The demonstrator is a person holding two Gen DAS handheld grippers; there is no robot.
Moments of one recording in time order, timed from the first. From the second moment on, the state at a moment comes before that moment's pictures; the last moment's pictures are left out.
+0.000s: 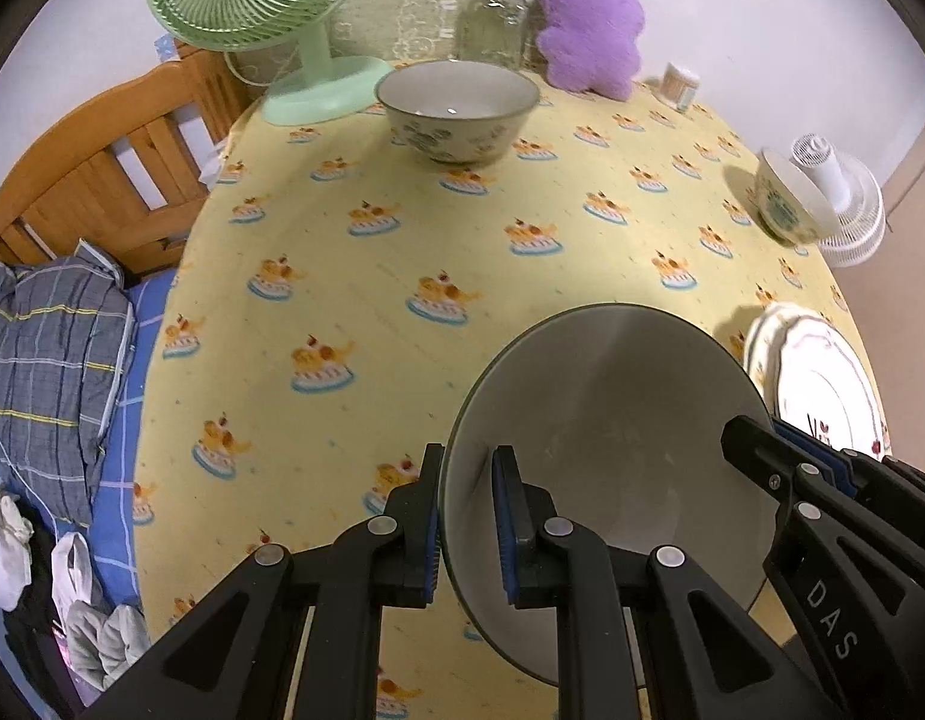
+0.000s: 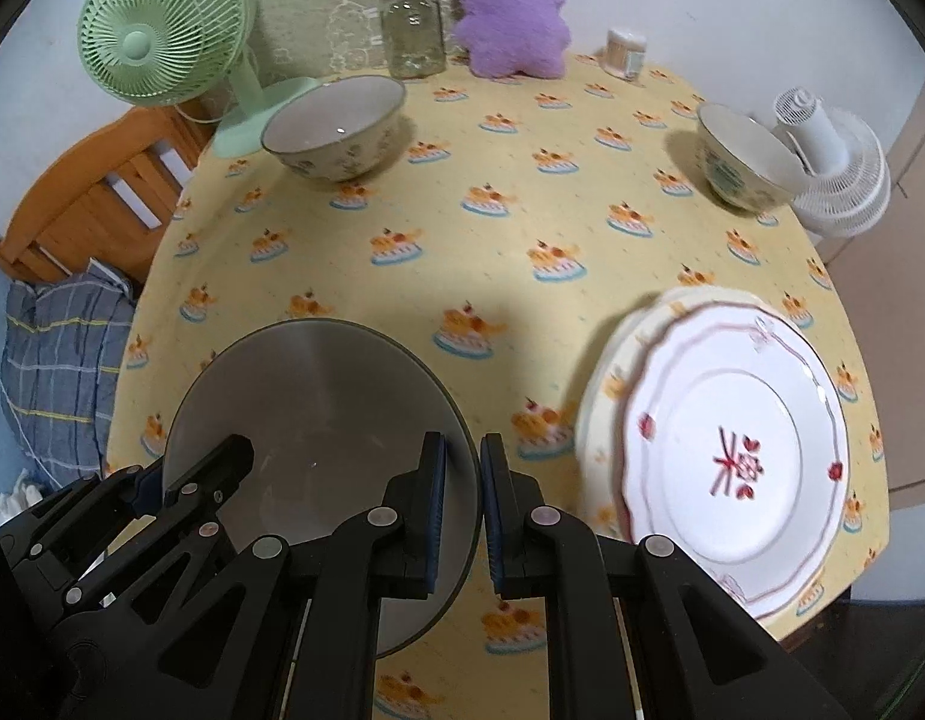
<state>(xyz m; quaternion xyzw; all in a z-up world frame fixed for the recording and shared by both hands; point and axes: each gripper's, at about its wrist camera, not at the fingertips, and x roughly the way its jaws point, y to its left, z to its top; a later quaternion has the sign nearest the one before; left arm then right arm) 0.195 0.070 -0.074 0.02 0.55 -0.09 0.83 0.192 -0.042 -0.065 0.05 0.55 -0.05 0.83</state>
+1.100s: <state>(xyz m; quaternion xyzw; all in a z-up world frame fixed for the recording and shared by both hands) 0.183 0.044 -0.088 0.02 0.58 -0.05 0.82 0.188 -0.072 -0.084 0.04 0.58 -0.01 0.81</state>
